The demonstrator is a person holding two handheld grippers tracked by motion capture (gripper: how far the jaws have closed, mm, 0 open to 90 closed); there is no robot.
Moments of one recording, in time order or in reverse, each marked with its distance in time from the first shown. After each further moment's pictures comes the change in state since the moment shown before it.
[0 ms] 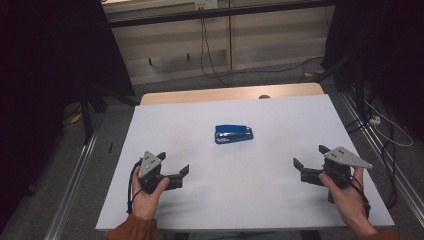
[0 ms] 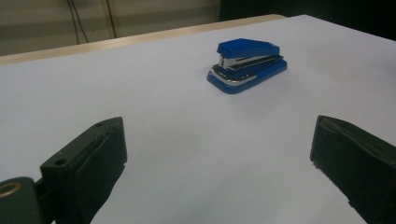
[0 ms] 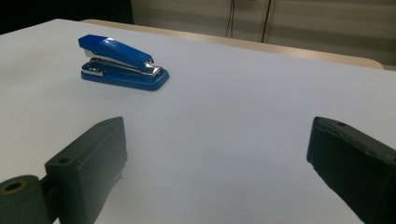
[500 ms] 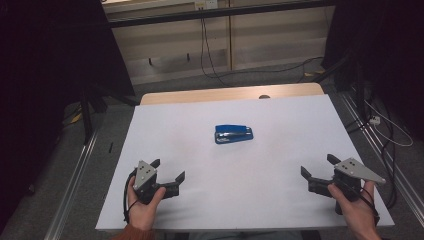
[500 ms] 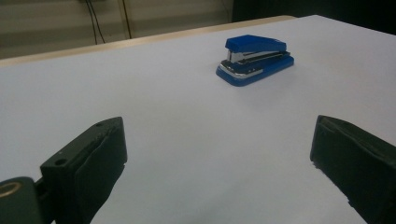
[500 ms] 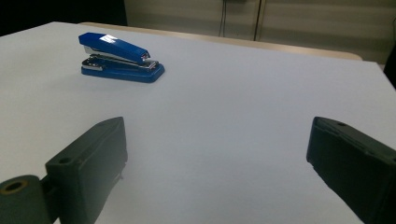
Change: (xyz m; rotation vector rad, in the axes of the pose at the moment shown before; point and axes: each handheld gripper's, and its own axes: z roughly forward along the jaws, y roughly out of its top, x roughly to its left) left arm -0.006 -0.013 -0.015 0.011 -0.002 0.017; right arm 0.002 -0.015 -0.026 -0.026 -0.034 0.009
